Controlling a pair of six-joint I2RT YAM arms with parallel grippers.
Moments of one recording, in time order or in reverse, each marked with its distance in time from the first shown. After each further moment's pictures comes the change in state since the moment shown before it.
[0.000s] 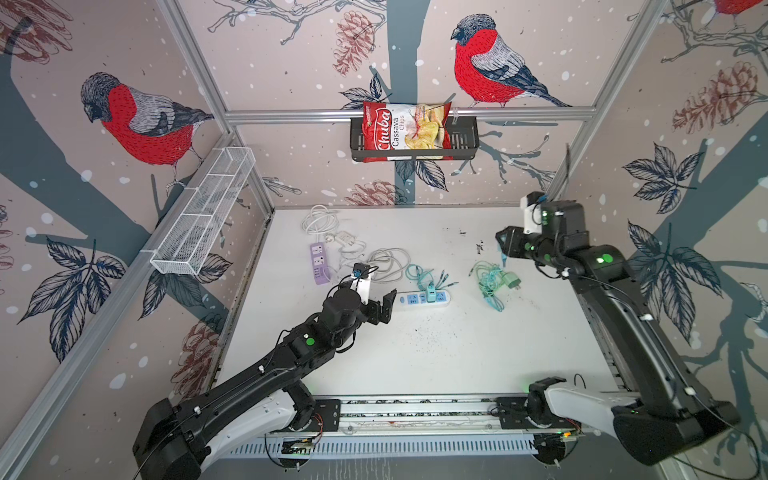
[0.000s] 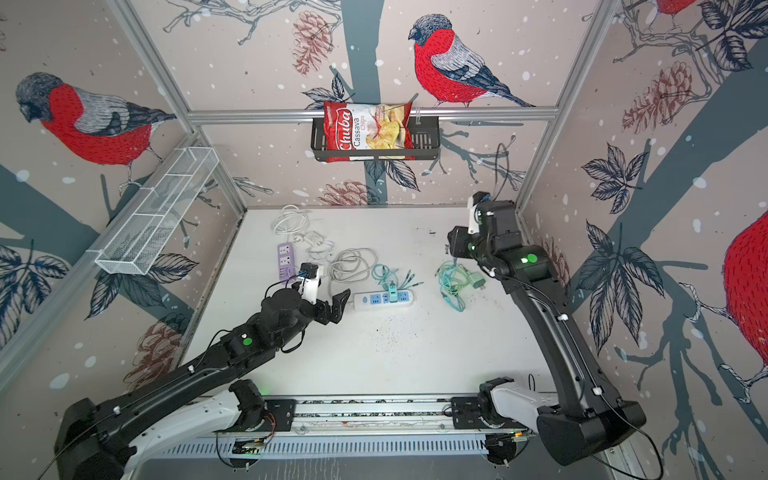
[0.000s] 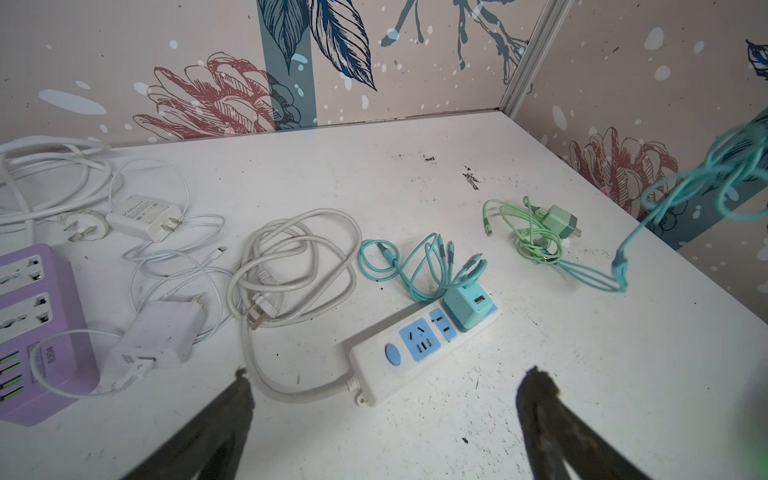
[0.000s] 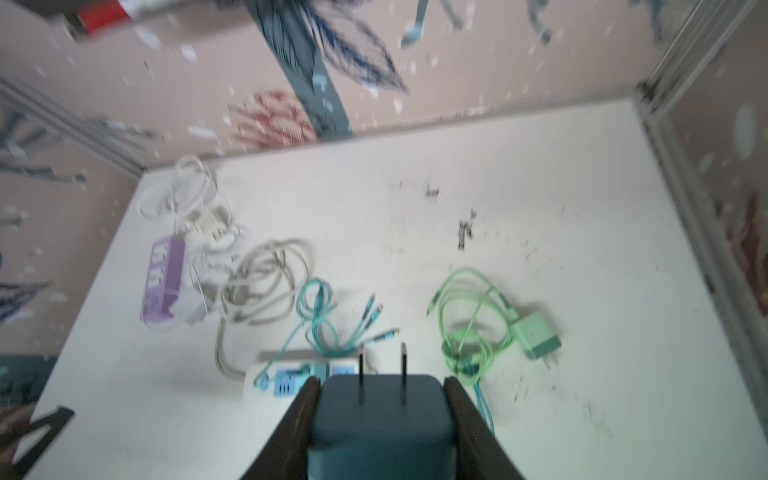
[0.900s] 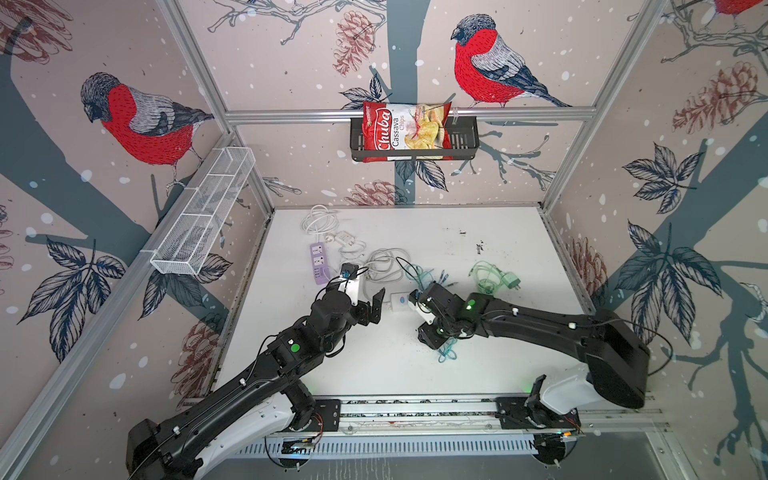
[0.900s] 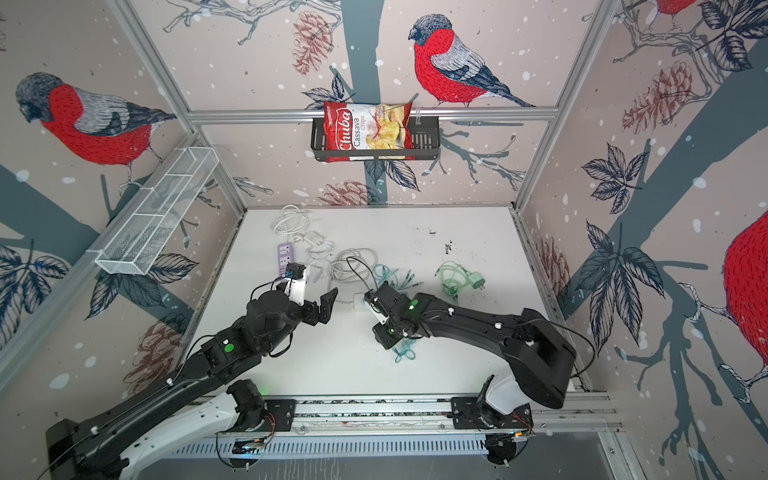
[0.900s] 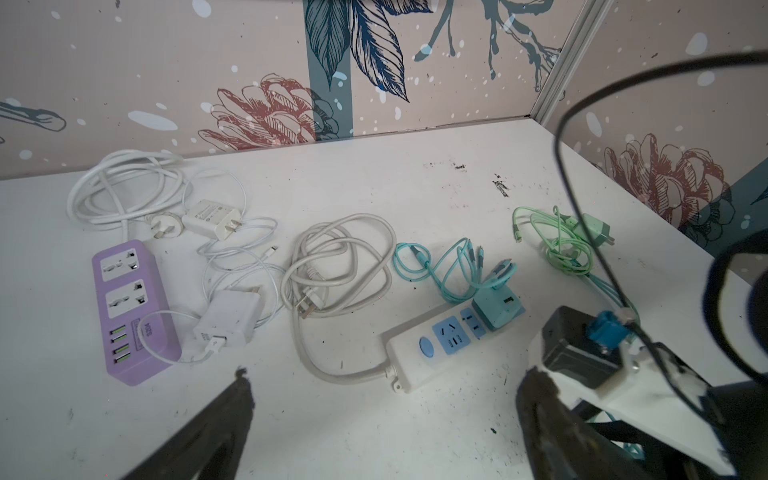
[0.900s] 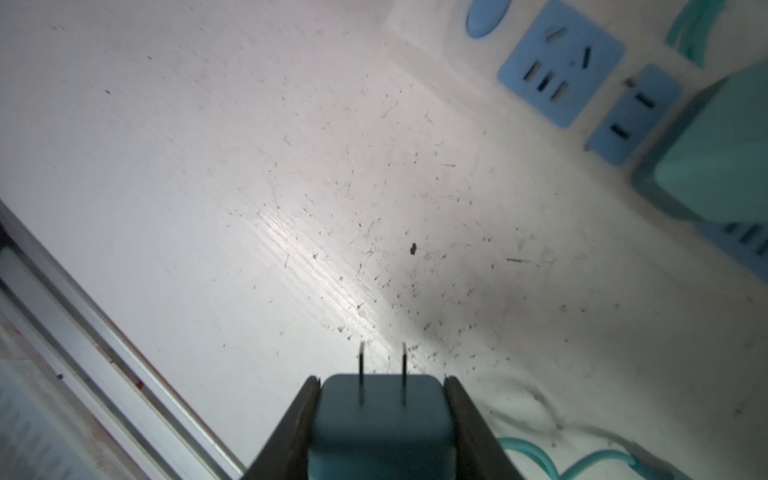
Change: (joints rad) left arm 0.000 -0.116 0.035 -0.170 -0.081 -0.003; right arm 0.687 0.353 -0.425 0.303 -0.034 -0.057
